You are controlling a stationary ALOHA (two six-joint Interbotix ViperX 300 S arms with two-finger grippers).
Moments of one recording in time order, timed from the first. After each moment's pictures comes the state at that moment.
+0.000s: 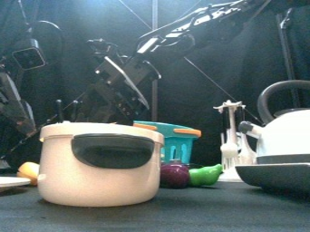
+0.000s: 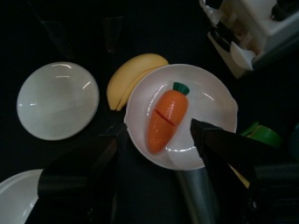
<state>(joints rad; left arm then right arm) -0.22 -0.60 1.37 -0.48 -0.23 0.10 0.04 0.43 0.10 -0.72 0.29 0.91</state>
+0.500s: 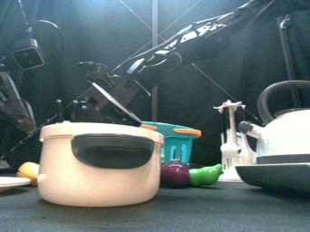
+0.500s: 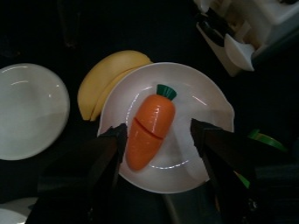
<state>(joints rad) -0.21 -0.60 1.37 -0.48 -0.23 0.10 0.02 0.50 0.05 -0.72 0.30 0.92</state>
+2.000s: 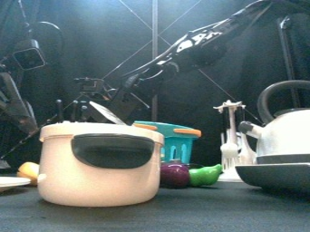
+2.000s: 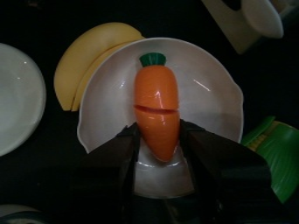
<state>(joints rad) -0.21 -0.60 1.37 -0.48 -0.23 0.10 0.02 0.55 0.03 -0.72 0.33 0.91</state>
